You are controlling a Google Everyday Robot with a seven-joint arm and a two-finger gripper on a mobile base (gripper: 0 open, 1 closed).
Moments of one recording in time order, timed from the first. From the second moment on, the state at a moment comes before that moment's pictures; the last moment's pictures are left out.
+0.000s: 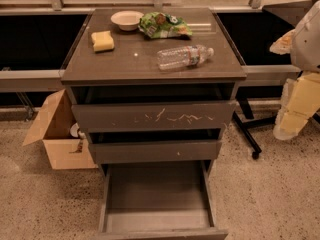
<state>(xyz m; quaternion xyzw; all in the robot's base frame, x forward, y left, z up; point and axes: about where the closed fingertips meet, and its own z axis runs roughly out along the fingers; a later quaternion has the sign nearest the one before) 0.438 -0.216 0.977 -0.60 0.78 -0.04 0.16</state>
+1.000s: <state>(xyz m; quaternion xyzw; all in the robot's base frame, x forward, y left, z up) 0.438 -0.216 0.977 -0.60 0.78 -0.04 0.16</state>
